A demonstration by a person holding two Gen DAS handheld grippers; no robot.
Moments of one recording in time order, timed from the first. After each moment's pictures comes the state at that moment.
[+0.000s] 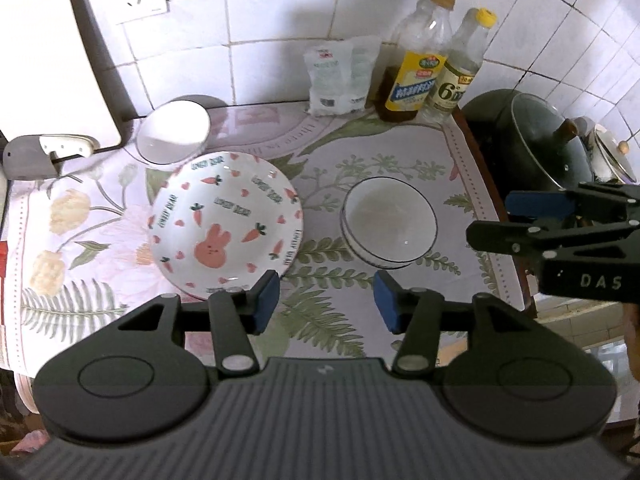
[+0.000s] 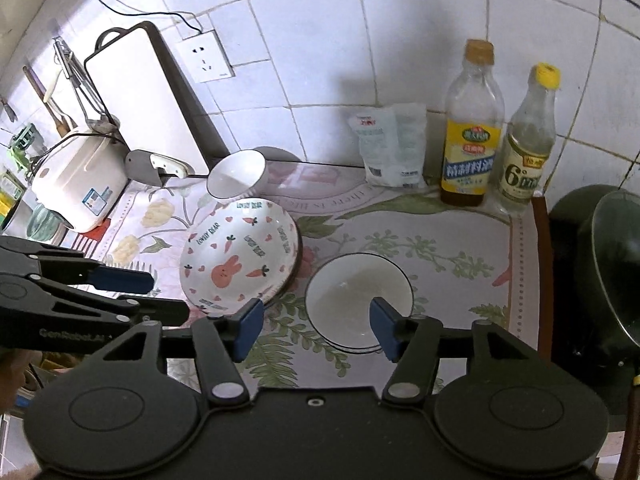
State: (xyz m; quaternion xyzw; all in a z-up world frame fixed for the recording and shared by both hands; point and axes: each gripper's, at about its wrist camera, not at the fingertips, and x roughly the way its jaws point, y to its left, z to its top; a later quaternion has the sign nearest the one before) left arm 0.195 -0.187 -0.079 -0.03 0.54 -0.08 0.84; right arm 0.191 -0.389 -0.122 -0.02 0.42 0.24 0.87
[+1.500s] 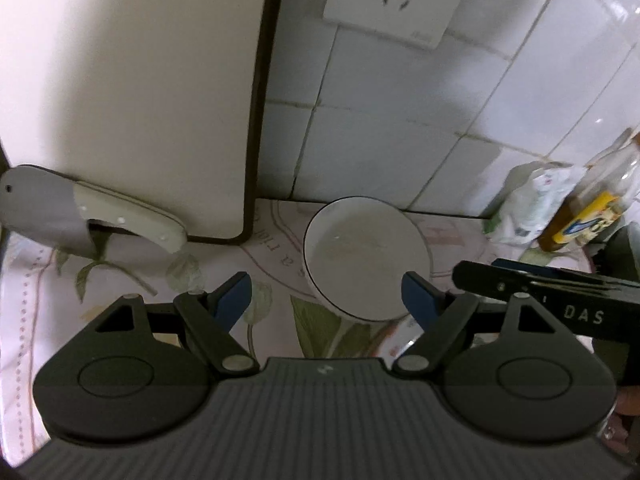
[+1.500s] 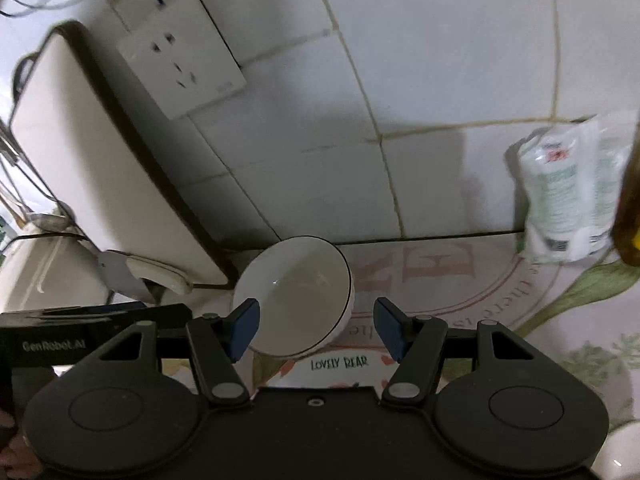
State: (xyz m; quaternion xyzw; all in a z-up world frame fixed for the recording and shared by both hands) left arm 0.349 0.048 -0.208 -0.11 0.45 -0.04 0.89; right arm 0.371 -0.181 -0.230 0.10 0.38 0.22 0.89
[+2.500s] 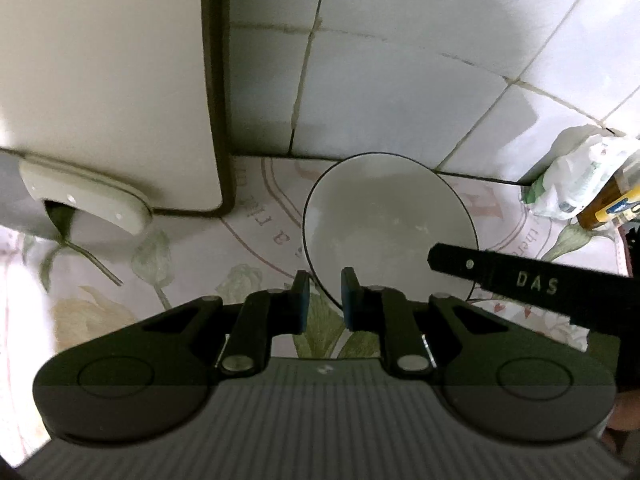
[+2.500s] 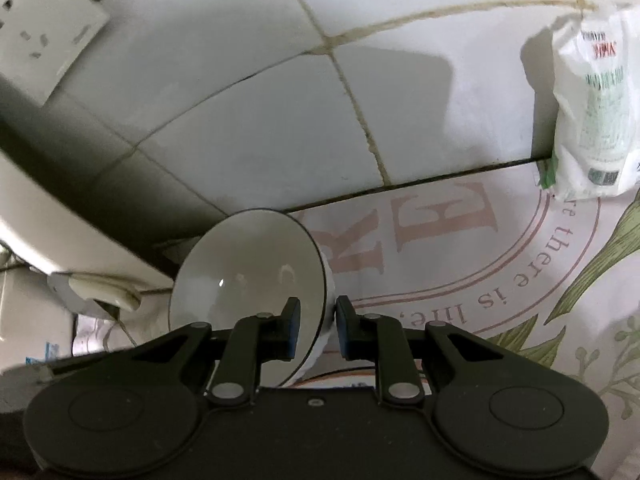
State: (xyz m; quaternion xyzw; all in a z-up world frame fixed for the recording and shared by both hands) left arm 0.396 0.028 -0.242 -0.09 0.53 -0.02 0.84; right arm 0.417 -0.164 -0.267 0.15 0.47 0.17 0.85
